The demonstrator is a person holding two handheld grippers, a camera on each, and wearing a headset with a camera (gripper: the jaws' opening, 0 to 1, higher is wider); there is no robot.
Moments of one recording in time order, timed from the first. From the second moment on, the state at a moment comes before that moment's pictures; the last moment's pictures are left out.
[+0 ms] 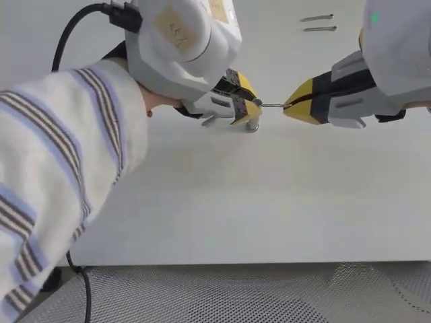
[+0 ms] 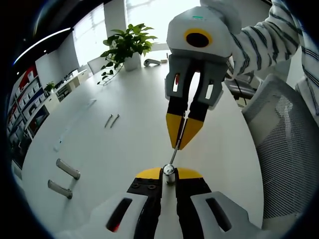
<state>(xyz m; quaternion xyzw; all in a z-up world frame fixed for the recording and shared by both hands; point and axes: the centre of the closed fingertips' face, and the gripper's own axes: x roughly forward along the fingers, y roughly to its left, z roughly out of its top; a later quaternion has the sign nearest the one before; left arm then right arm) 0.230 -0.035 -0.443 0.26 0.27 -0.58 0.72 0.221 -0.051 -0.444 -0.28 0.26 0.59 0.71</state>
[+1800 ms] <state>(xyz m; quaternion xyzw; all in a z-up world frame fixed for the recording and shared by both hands) 0.235 -0.036 -0.438 0.25 0.26 -0.57 0.74 0.226 -0.032 -0.441 -0.28 0.24 0.59 0.72</state>
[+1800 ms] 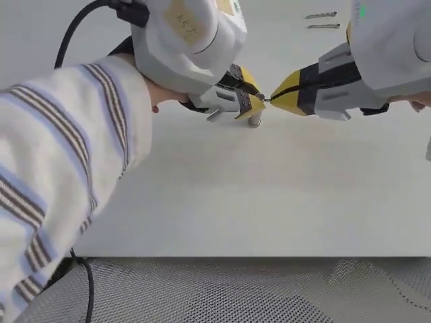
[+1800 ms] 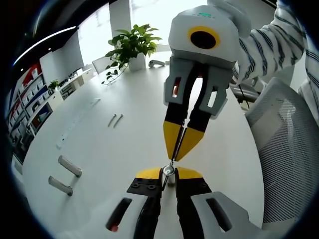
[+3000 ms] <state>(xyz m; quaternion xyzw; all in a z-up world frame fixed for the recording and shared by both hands) 0.195 0.020 -0.417 -0.03 0.23 -0.49 0.84 0.228 -0.012 -0.452 -0.25 0.27 0.59 0.72</state>
